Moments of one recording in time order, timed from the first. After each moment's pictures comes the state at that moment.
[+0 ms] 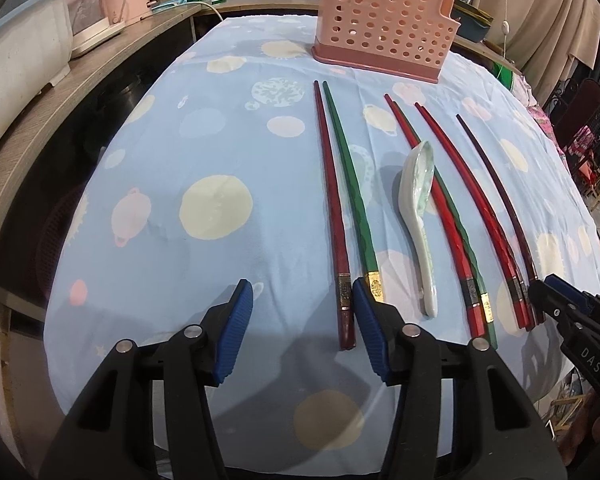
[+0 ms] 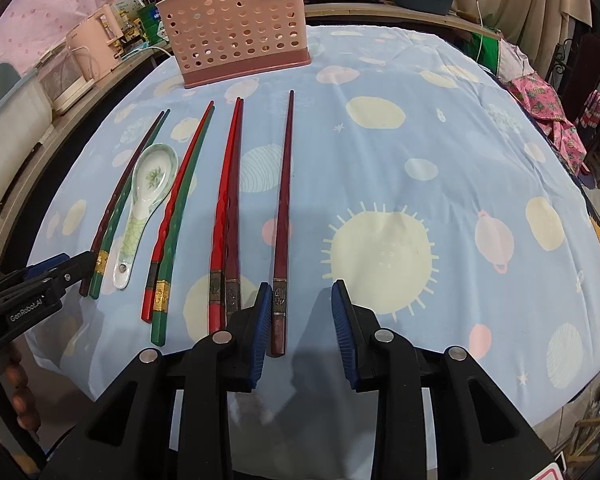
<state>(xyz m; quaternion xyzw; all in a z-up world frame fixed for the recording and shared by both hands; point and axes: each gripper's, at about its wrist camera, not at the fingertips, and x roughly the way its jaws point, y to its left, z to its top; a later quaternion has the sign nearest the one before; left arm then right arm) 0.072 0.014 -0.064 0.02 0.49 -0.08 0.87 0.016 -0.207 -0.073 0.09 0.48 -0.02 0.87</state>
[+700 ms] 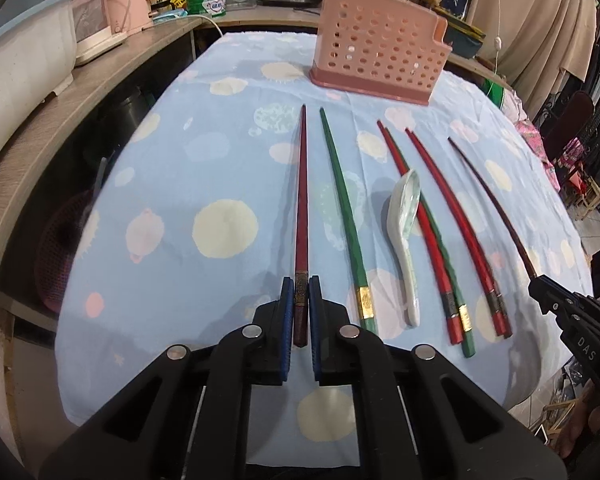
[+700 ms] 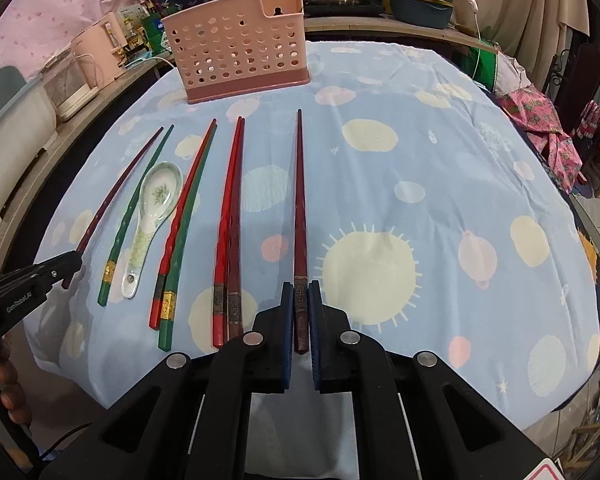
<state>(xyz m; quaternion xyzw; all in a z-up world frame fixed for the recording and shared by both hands) 0.069 0.025 -0.037 0.00 0.47 -0.10 0.88 0.012 -0.210 -0.051 0.08 0.45 -0.02 0.89</state>
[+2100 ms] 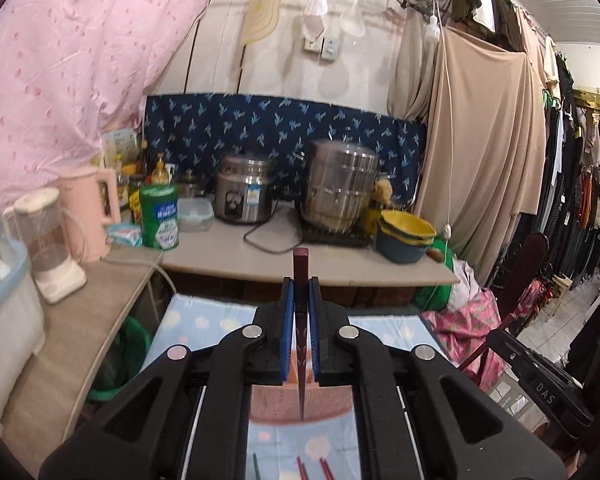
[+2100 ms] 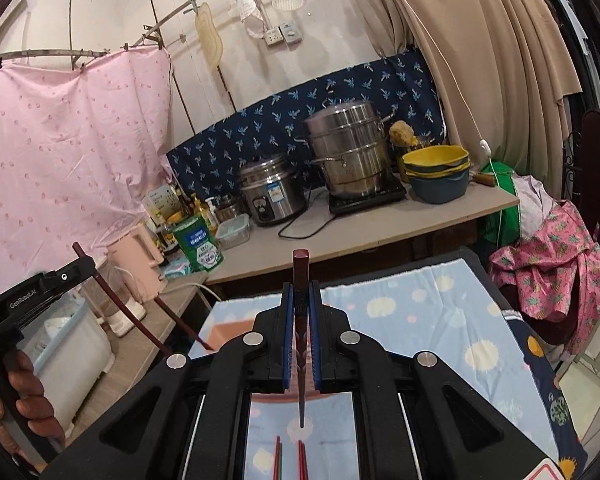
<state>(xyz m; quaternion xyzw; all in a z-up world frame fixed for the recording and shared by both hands) 0.219 -0.031 0.238 -0.05 0.18 -0.16 0.97 0.157 -0.280 0.180 0.18 0.18 0.00 0.97</state>
